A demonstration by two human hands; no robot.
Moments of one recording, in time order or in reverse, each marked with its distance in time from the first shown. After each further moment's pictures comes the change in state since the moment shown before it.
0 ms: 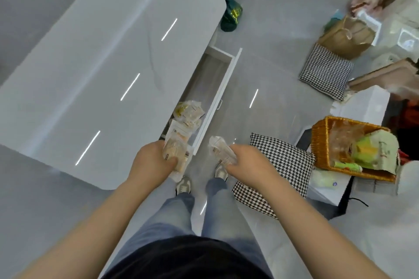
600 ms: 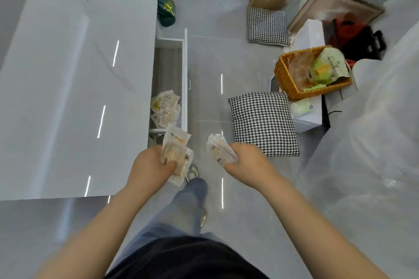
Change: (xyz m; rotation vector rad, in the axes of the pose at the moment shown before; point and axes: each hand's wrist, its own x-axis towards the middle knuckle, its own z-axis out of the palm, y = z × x) left_hand -0.104 -0.072 0.003 0.205 -0.159 0.324; right_hand -0.164 -0.046 0.129 0.302 0.247 0.319
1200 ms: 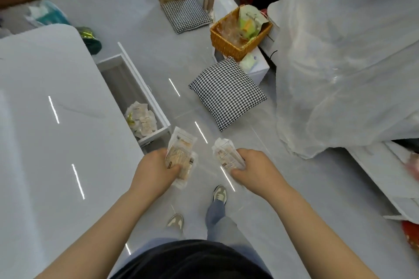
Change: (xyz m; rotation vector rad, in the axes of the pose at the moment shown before) left_hand -0.064 -0.059 -0.048 0.278 -0.269 0.453; right_hand -0.167 -0.077 0.117 0.355 0.307 0.410
